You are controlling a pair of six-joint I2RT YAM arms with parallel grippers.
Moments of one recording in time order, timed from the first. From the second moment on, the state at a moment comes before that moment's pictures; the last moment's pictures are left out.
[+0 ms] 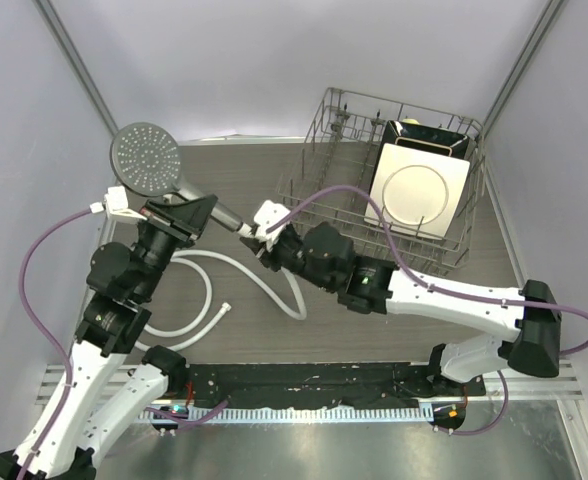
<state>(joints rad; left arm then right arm) -0.44 0.60 0.87 -0.13 -0.06 -0.94 1.22 1.39 1.17 0.19 0.33 -0.25</state>
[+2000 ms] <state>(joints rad) -0.44 0.69 0.97 -0.30 -0.09 -0.87 1.41 1.60 1.32 0.17 0.85 -0.61</state>
